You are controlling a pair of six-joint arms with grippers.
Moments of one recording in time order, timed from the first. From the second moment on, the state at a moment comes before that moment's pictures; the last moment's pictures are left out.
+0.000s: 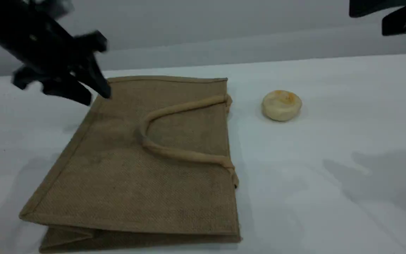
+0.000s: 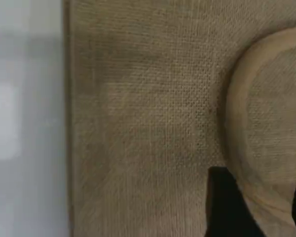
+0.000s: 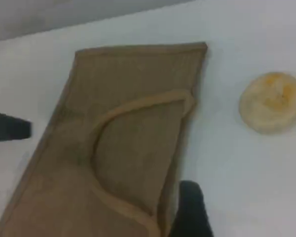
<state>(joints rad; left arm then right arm) -0.14 1.98 -1.22 -0.59 0.56 0.31 -0.05 1.47 -0.74 1.42 0.55 -1.14</state>
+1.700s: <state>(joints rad) -0.27 2.23 -1.45 -0.52 0.55 0.23 -0.05 1.47 -0.74 1.50 0.51 -1.23</state>
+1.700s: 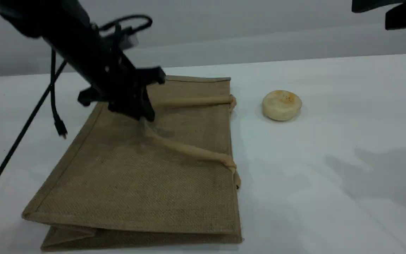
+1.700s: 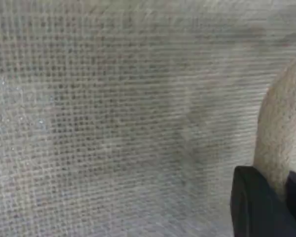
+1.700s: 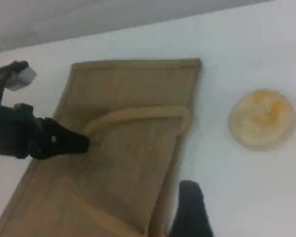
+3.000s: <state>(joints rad) -0.31 2.13 -1.52 -0.50 0.75 0.22 0.04 2.34 -1.34 1.74 0.41 -1.57</state>
